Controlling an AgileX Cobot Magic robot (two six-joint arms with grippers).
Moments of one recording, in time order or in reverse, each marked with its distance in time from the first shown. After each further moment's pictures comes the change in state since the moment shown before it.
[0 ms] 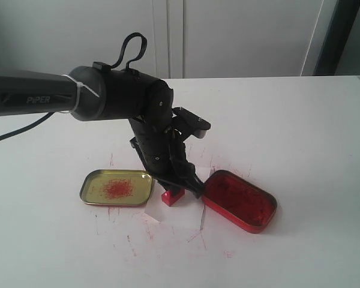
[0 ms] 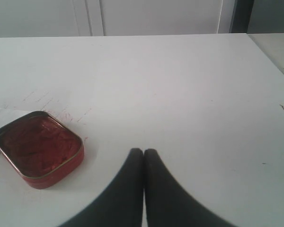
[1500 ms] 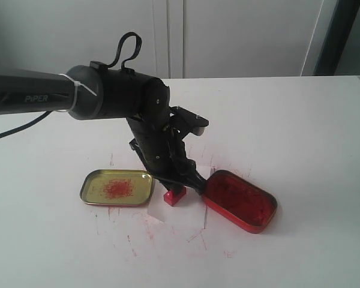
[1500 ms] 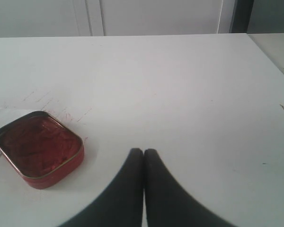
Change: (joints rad) left arm 0.010 -0.002 0.002 -0.060 -0.018 0.000; right arm 0.000 0.000 0.000 0.000 0.000 0.000
